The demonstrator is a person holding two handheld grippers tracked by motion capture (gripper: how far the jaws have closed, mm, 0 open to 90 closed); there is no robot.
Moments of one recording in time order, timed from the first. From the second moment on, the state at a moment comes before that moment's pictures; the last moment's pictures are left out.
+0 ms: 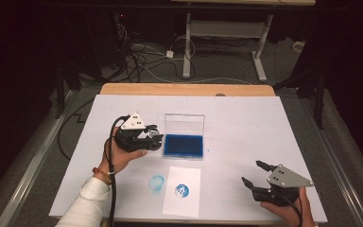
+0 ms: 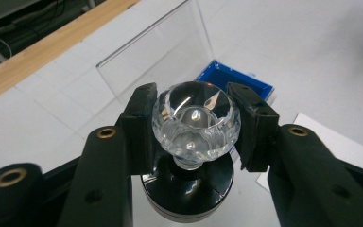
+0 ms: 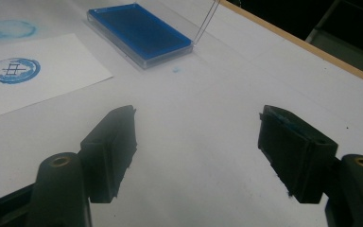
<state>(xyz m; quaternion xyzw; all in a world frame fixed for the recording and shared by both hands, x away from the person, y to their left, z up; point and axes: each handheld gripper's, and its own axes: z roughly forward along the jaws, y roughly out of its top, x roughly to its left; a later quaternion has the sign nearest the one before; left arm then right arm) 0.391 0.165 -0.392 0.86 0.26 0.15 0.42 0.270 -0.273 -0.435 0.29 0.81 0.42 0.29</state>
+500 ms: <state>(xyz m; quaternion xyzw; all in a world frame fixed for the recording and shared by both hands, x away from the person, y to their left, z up) 0.415 0.168 -0.412 0.85 0.29 0.14 0.41 0.268 -0.272 -0.436 0.29 0.81 0.42 0.28</state>
